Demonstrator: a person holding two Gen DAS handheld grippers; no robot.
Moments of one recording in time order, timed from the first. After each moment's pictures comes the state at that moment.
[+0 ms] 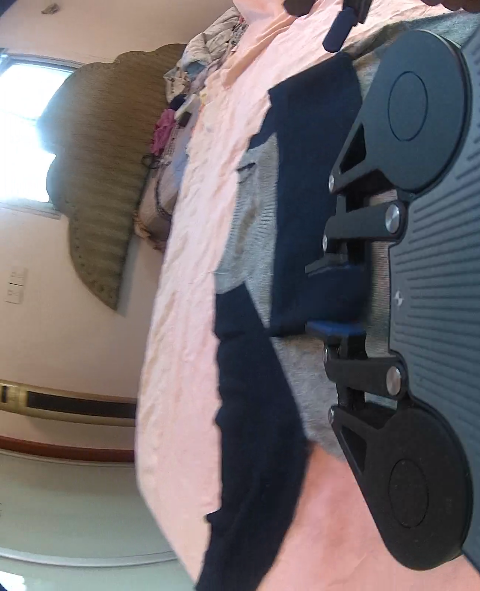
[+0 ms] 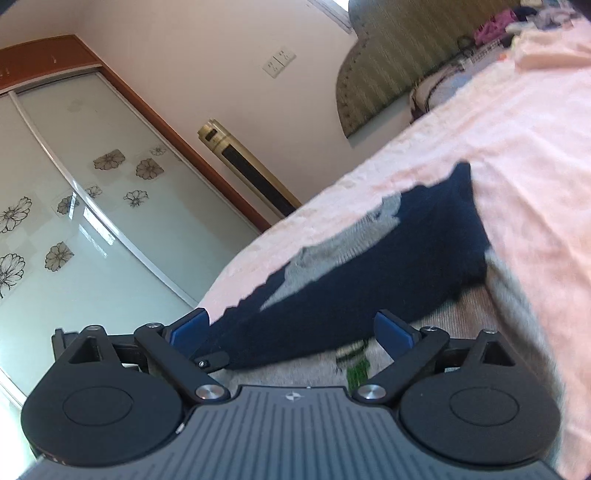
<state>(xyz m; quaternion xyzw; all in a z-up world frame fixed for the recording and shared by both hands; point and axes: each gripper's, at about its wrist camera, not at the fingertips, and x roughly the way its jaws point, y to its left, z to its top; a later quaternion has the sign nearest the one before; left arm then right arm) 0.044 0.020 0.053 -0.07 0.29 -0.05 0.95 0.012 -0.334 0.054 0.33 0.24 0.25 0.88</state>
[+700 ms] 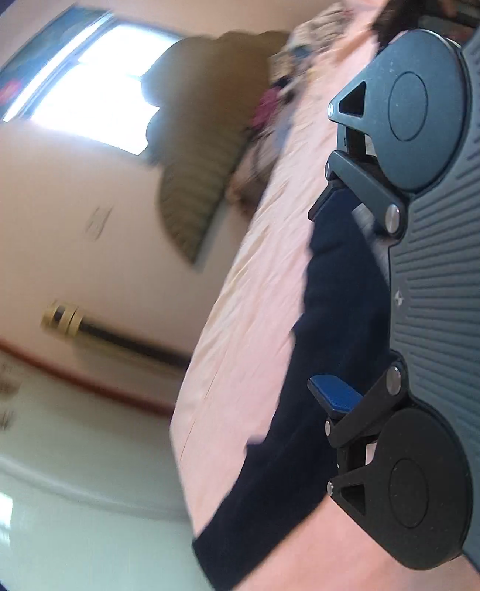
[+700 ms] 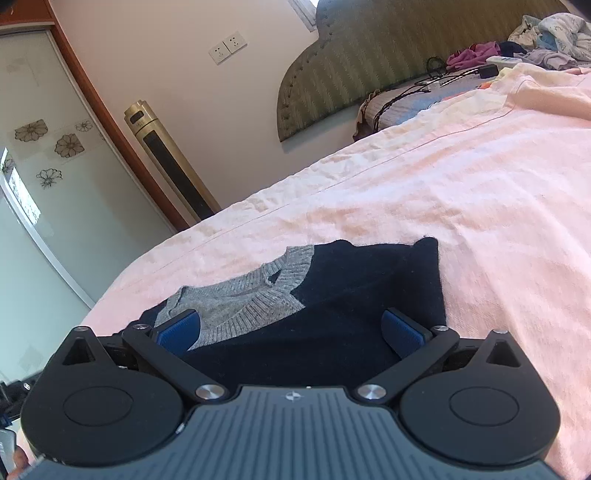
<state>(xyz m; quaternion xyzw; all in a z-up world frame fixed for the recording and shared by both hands) 0.057 0.153 0.046 -0.21 0.19 0.03 0.96 0.139 -0.342 0.021 0.25 0.28 0.14 0.92</state>
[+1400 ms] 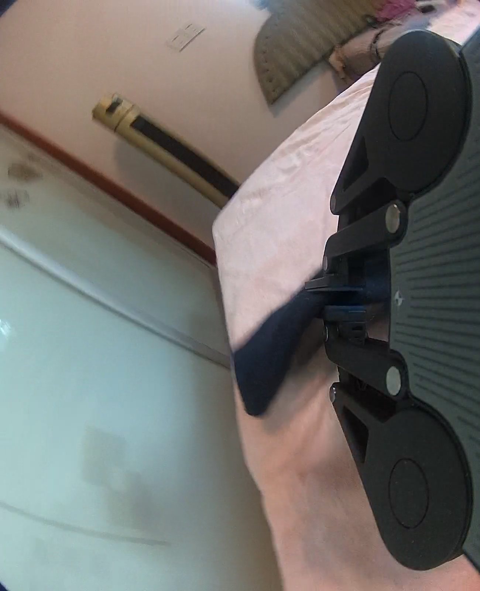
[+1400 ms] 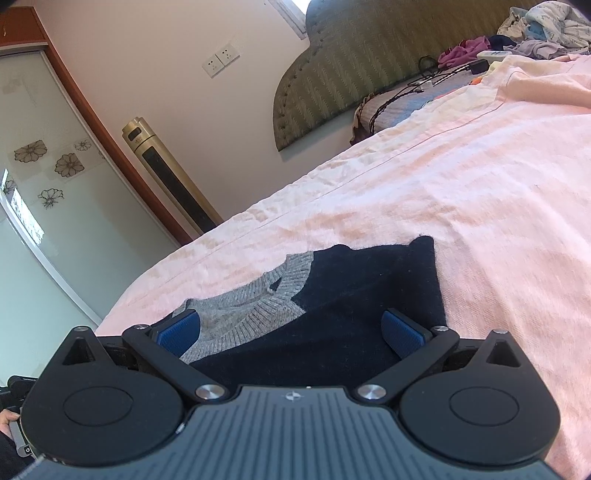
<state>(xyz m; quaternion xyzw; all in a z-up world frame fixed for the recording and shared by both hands) 0.127 0.295 0.049 -0.28 0.20 0.23 0.91 0.138 -0.347 0.019 0.27 0.27 0.14 0.91</state>
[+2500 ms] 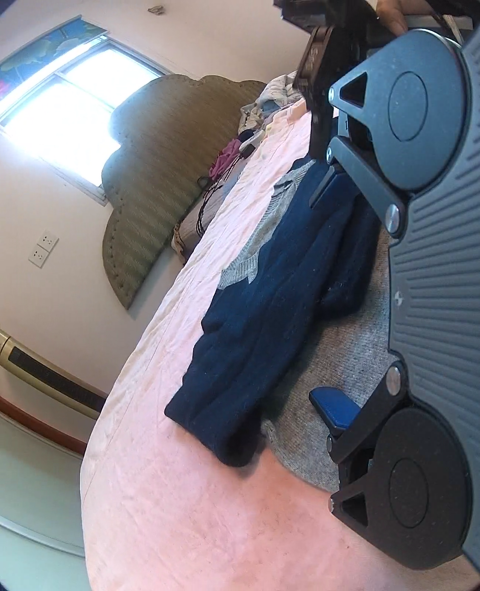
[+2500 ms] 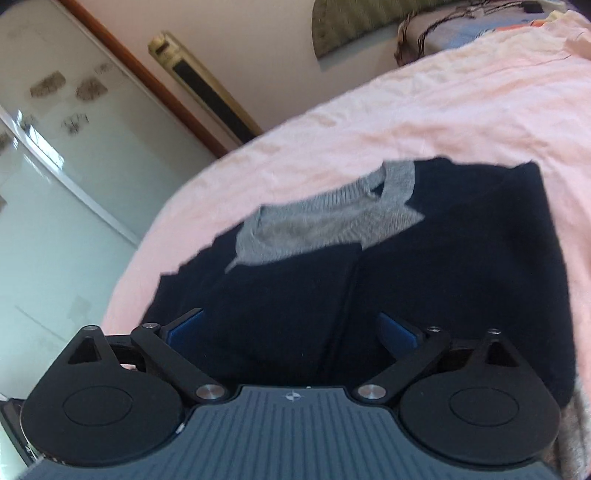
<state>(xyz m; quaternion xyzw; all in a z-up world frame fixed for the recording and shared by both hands) 0.044 0.076 0.013 -0.25 0.27 -0.09 0.93 0.141 -0.282 0.047 0.24 0.43 0.21 0.85</state>
